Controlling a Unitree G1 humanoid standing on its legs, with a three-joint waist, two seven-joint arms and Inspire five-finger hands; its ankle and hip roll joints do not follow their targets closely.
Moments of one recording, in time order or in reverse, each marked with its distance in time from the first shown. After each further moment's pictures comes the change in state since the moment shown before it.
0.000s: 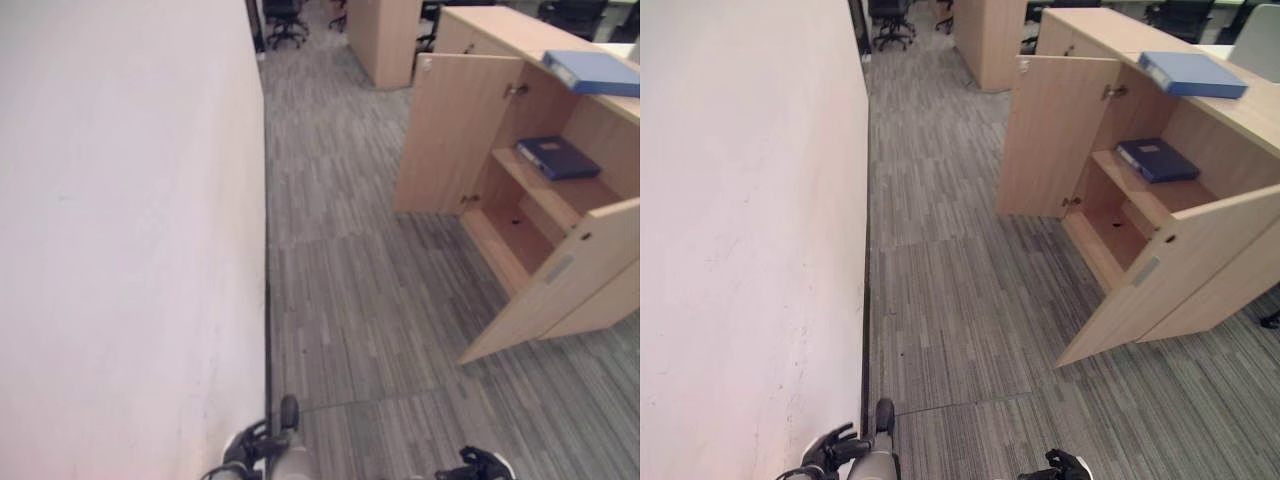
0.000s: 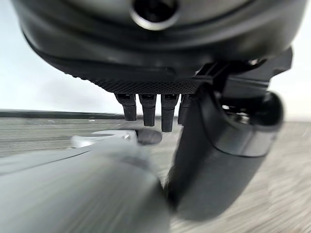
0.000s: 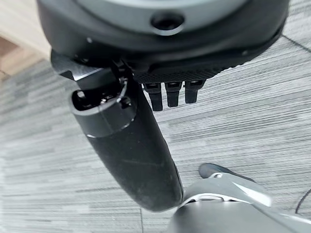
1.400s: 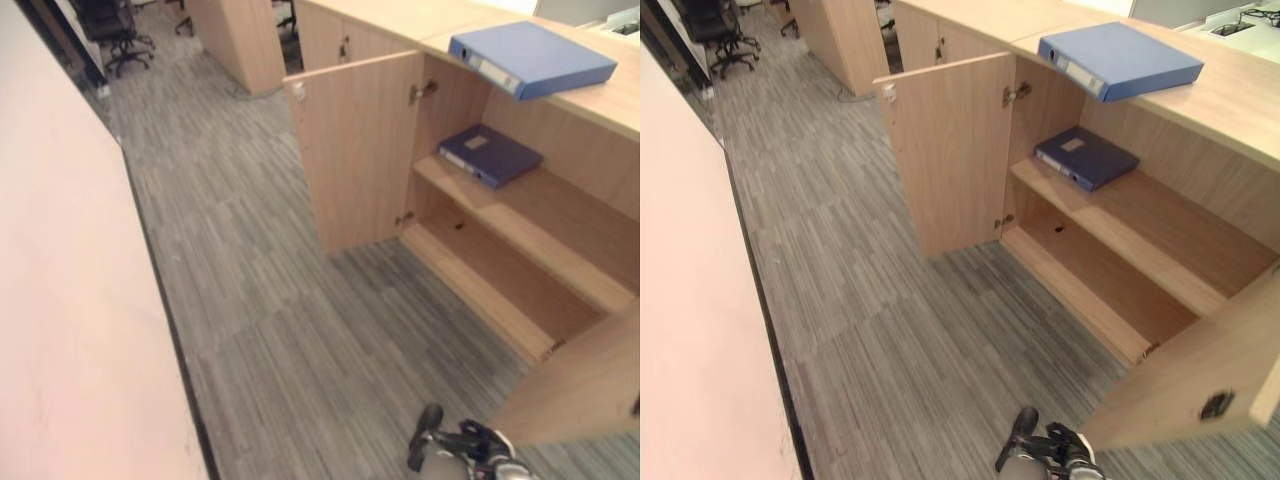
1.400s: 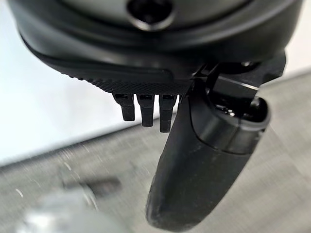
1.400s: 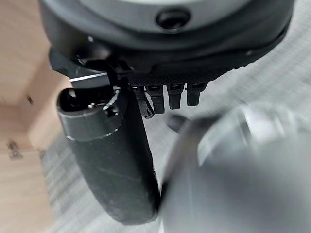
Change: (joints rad) left arm 0.142 0.009 0.075 0.082 0.104 0.029 0.028; right arm -0.053 -0.039 -0.094 -0.007 0.001 -0.030 0.004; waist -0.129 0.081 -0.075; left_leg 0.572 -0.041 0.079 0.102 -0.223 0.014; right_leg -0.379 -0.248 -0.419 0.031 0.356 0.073
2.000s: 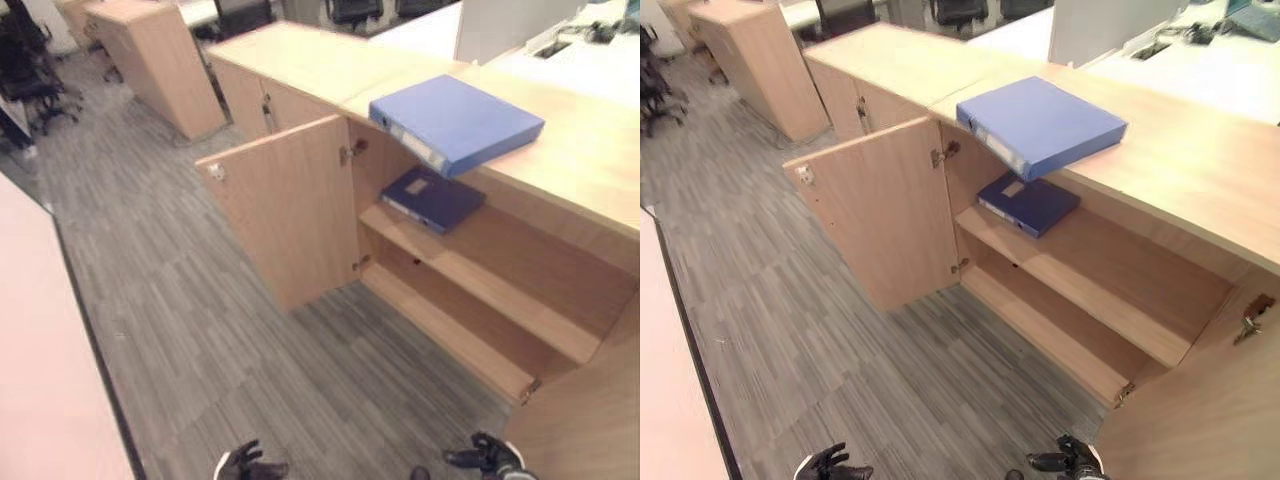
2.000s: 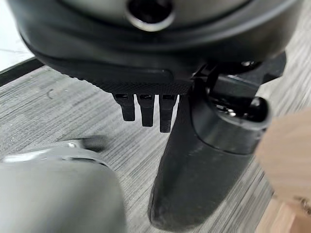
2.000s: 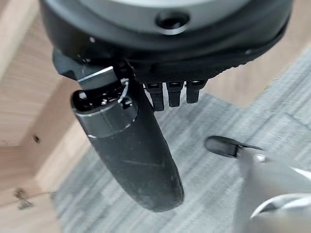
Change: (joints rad) left arm -0.062 -0.043 -0.120 -0.100 -0.002 -0.021 -0.007; right arm 0.036 -0.012 0.015 -0.030 0.040 0.020 -0.022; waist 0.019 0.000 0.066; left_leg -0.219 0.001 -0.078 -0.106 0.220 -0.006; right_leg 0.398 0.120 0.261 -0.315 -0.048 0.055
